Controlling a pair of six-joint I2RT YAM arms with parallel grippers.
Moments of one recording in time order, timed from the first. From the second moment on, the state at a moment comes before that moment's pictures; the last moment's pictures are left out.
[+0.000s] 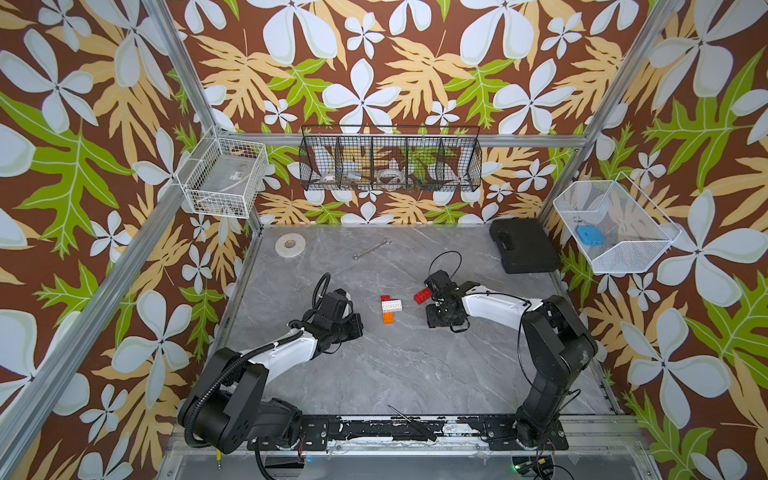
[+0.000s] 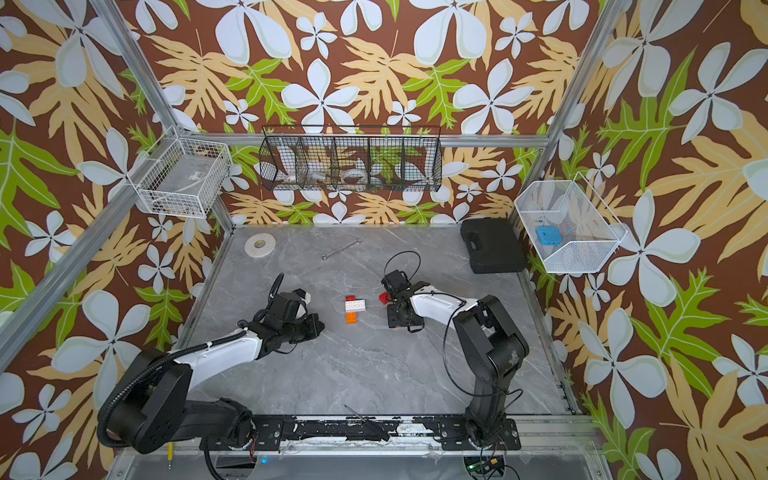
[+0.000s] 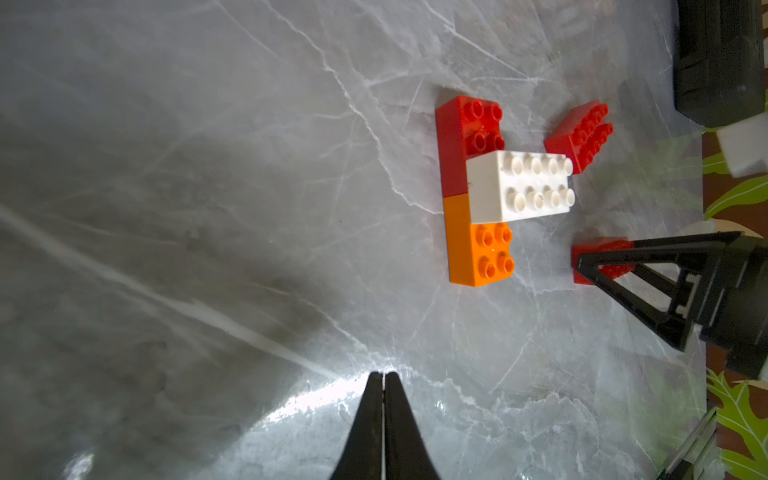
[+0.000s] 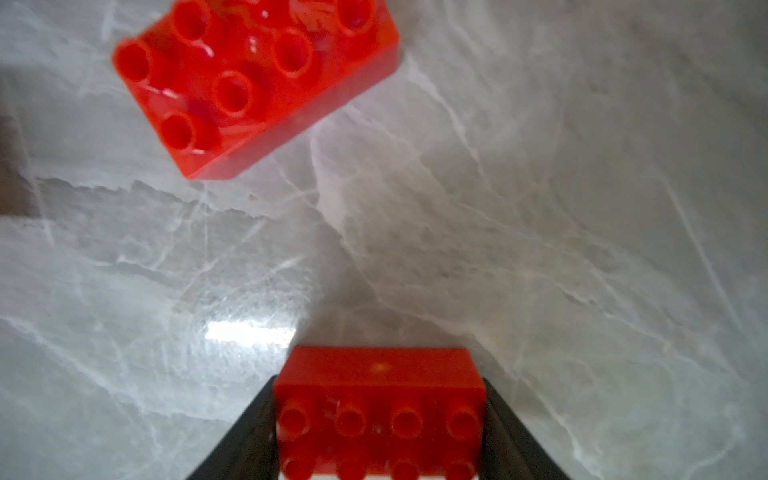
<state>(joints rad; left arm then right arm) -0.43 1.35 0.55 -0.06 0.21 -0.66 0.57 1.81 1.11 -0.61 0.11 0.45</state>
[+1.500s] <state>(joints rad) -0.43 1.19 0.50 -0.13 0.06 -0.62 0.80 2.08 1.63 -0.80 0.04 0.58</state>
